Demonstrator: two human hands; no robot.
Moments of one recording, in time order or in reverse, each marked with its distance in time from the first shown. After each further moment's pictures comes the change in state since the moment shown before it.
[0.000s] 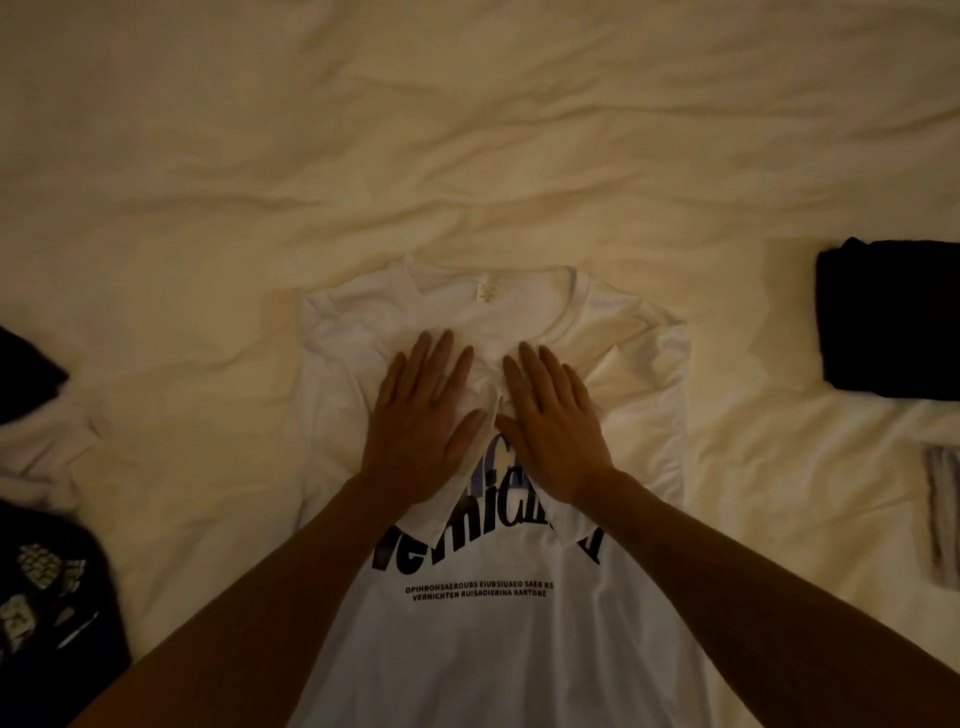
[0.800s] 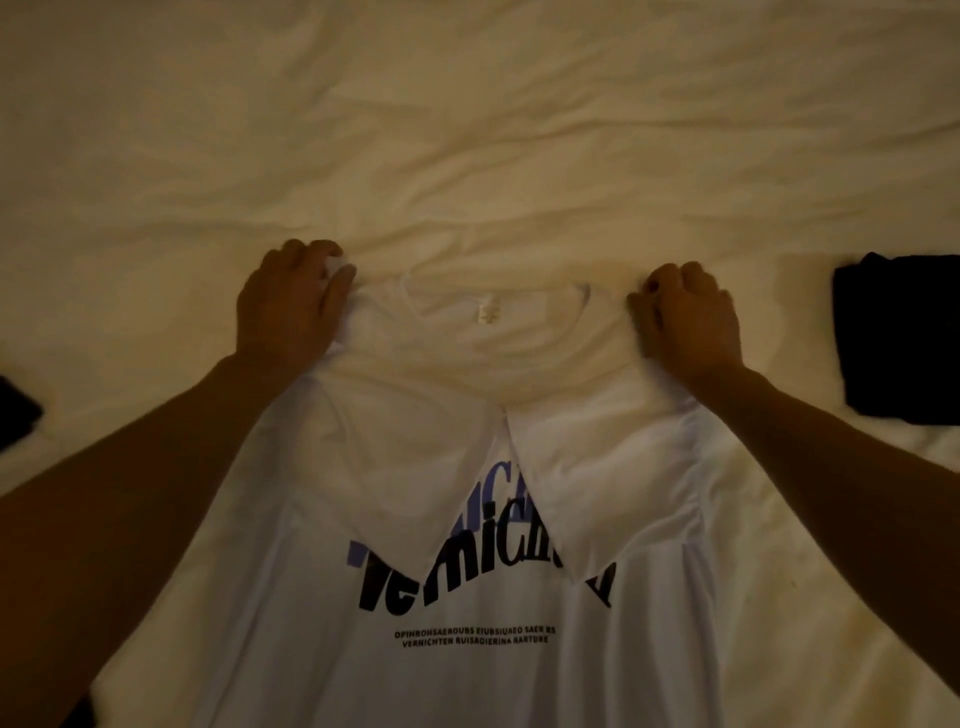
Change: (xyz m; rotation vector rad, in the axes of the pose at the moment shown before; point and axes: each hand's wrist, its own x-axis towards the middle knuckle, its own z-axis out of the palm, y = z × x) left_hand 0.099 -0.124 -0.054 -0.042 0.244 -0.235; right_hand 0.075 0.144 -0.072 -0.018 0.256 0.335
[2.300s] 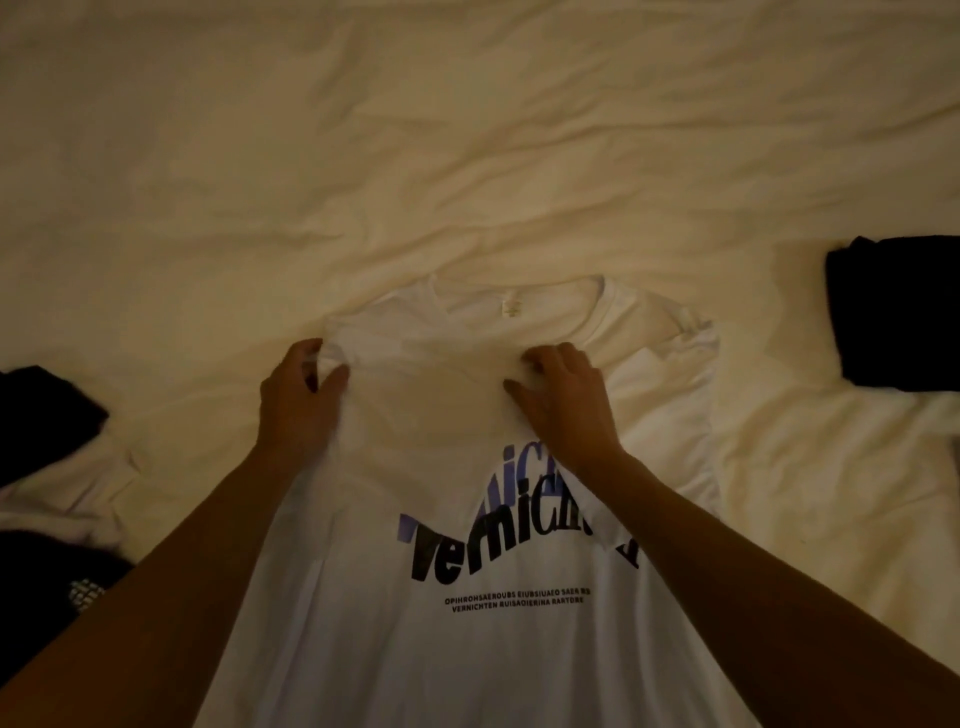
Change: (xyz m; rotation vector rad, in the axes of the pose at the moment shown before) left_hand -0.086 -0.013 -0.023 -0.478 -0.187 -0.585; right_hand -0.094 -0.145 0.022 0.376 -0.086 -0.038
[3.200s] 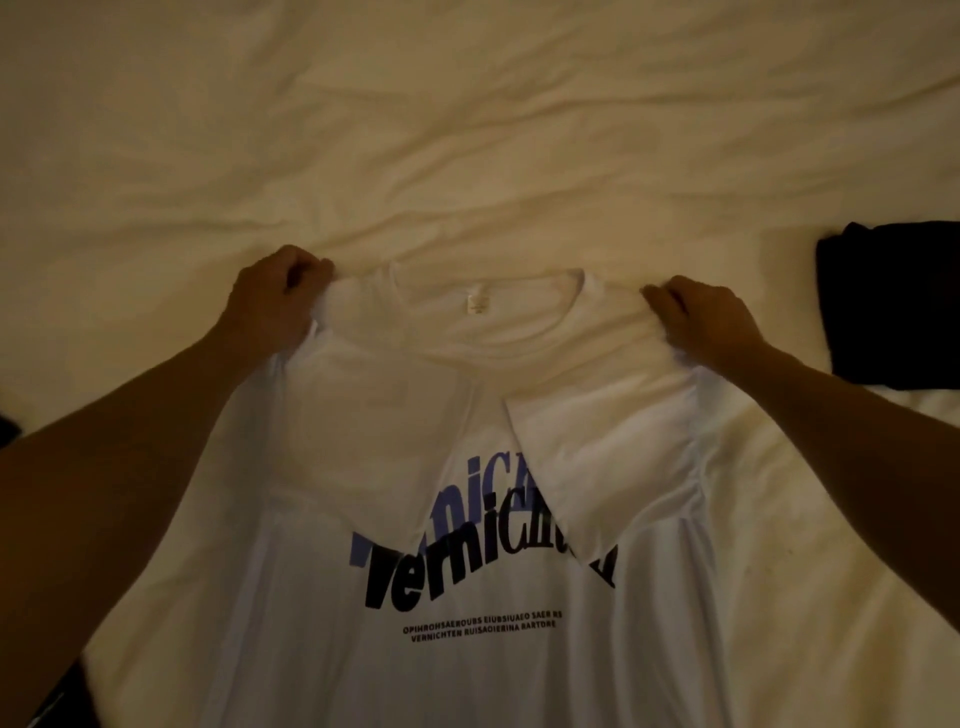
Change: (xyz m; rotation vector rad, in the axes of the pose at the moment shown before) left_hand 0.085 0.065 0.015 0.152 -0.132 0.156; right_hand 0.073 0.145 -0.102 -0.148 -0.151 0.354
